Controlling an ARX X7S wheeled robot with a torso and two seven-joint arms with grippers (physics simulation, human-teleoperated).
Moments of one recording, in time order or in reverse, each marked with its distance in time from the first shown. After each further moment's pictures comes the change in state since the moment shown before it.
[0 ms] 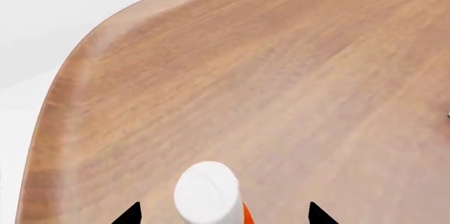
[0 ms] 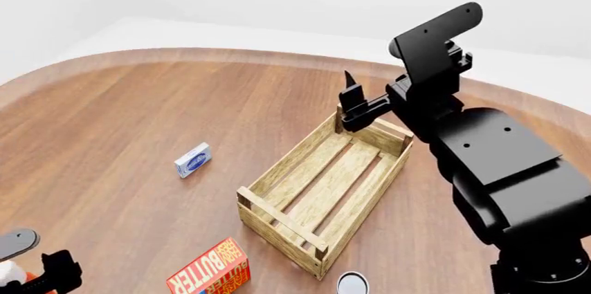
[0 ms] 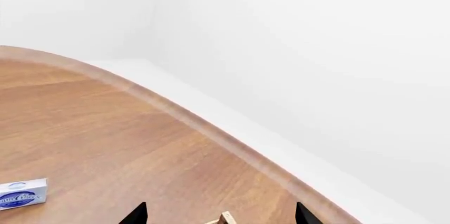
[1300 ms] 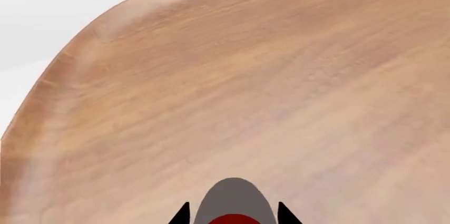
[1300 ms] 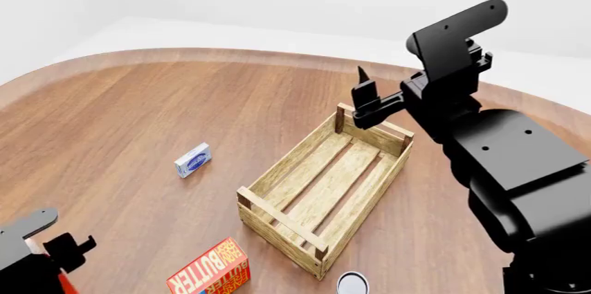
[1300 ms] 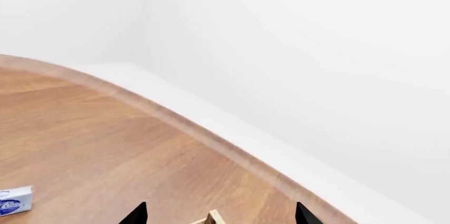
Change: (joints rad) left arm -0.309 0.099 0.119 -0.526 0.210 0.279 0.017; right arm -0.012 0.026 0.048 -0.070 0.034 0.057 0.042
